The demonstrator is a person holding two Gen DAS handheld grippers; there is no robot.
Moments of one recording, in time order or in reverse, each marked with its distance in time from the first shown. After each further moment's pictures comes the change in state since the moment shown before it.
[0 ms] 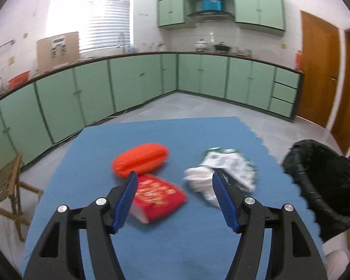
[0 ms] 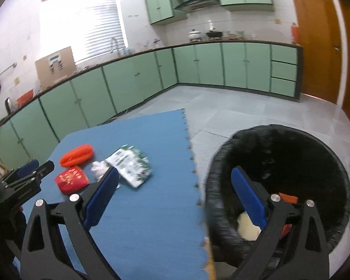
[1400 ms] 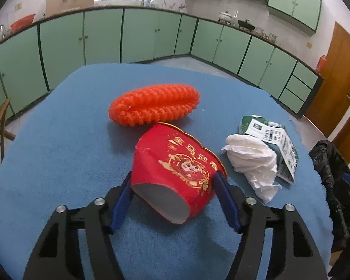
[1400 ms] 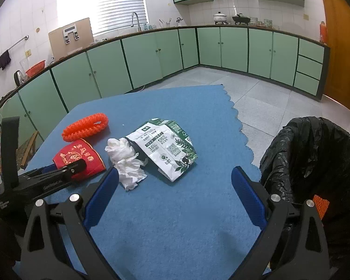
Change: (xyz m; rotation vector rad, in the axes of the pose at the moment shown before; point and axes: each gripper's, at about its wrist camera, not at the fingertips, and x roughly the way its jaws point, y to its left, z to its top) left arm 0.081 0.041 -0.035 -0.178 0.222 -0.049; right arm 0.075 0.058 -0.017 -0.086 0.118 0.075
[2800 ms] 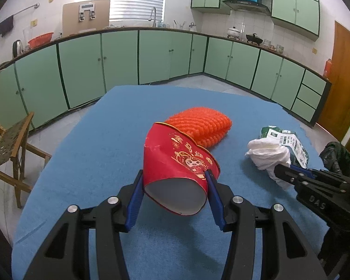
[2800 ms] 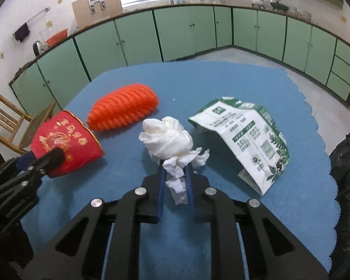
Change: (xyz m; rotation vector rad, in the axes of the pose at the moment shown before) left arm -0.045 0.032 -0.010 0.022 -0.123 0.110; right arm 0.067 0.080 0.007 -0.115 0.149 0.150
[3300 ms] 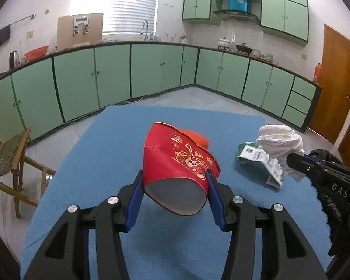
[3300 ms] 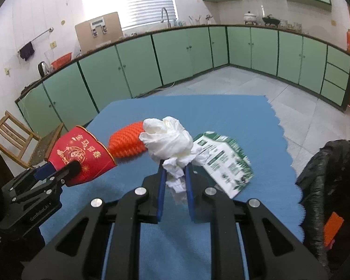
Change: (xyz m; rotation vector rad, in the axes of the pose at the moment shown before) left arm -0.044 -0.021 0.017 0.029 -0.076 -0.045; right arm -0.082 -0.013 0.014 0.031 -0.129 0.002
